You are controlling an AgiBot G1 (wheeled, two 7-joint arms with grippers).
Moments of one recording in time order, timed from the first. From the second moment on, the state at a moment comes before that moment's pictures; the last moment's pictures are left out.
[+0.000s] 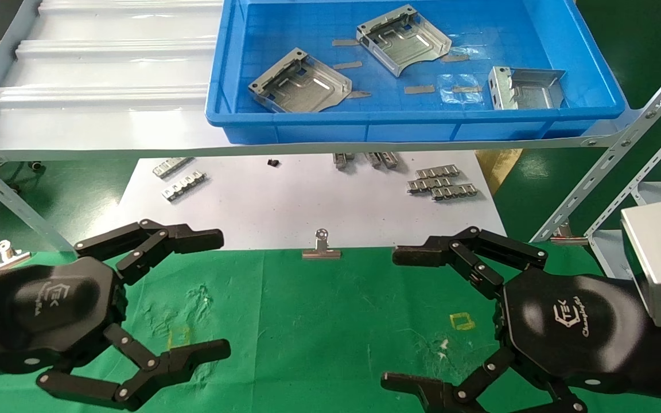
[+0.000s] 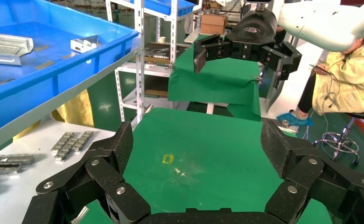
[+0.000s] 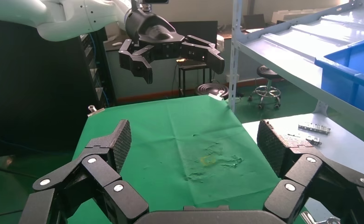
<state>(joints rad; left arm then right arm) -1.05 0.54 0.38 -1.18 0.61 1.37 -0.11 1.08 -0.61 -0.28 1.28 -0.73 -1.50 0.19</state>
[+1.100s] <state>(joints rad) -1.05 0.54 0.38 -1.18 0.61 1.37 -0.11 1.08 -0.61 -0.28 1.28 -0.73 -1.50 0.19</state>
